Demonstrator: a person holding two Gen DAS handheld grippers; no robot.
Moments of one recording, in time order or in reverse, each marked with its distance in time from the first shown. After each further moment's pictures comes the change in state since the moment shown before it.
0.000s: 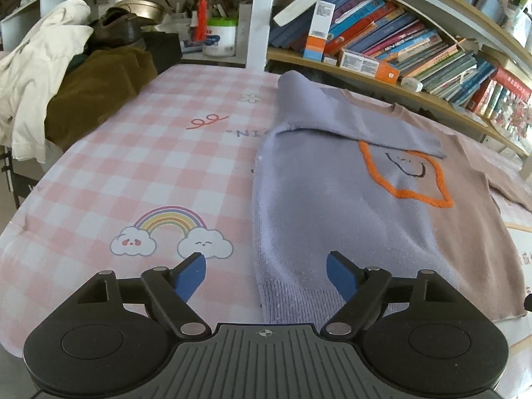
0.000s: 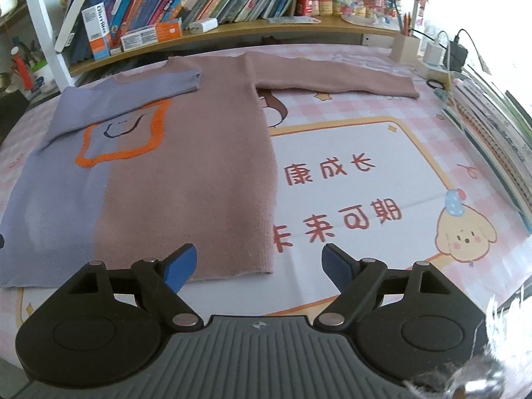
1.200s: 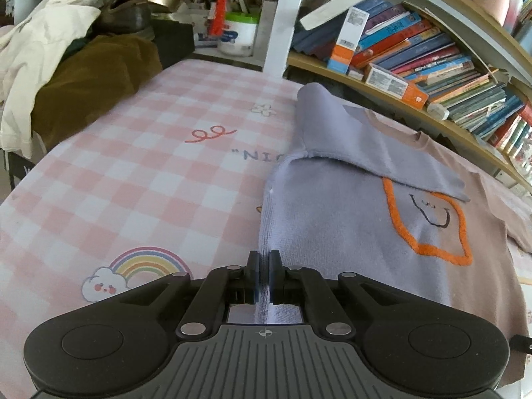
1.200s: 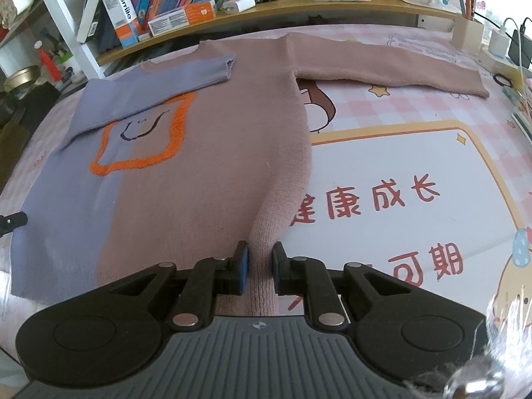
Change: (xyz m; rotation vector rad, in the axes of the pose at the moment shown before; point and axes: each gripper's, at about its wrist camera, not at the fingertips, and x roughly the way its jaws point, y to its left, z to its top) left arm 0.046 0.007 0.037 -0.112 0.009 0.005; right arm 0.057 -0.016 0.042 -0.043 0.085 0.203
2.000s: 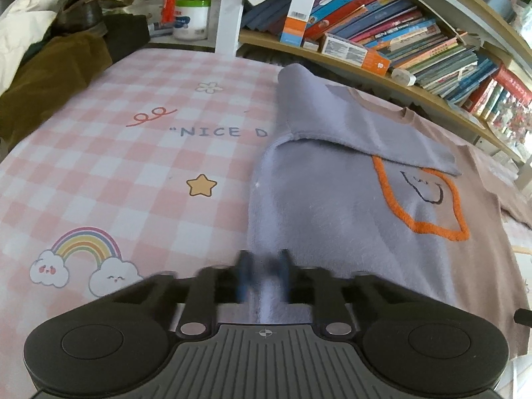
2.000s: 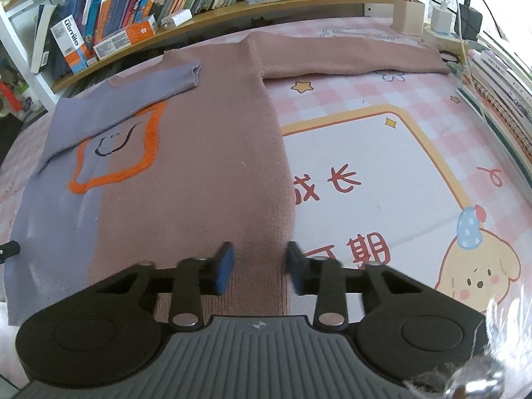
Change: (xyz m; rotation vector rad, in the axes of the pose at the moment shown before) left arm 0.010 -0.045 -0.015 0.078 0.043 -0.055; right arm -0.016 -0.045 -0.003 0.123 -0.017 -0.100
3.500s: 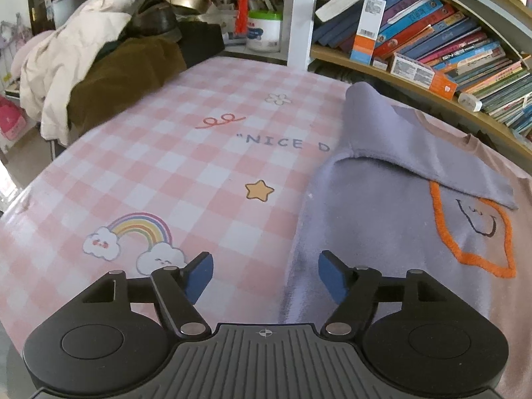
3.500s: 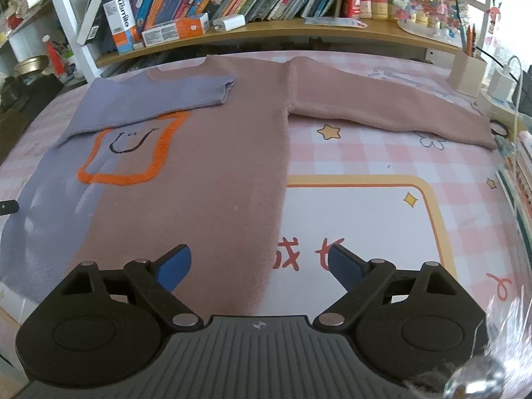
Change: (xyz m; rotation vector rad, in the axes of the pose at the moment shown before) left arm -0.008 -0.014 -0.004 -0.120 -0.049 0.265; right arm 0.013 -0.020 0.037 -0.261 -0.031 0.126
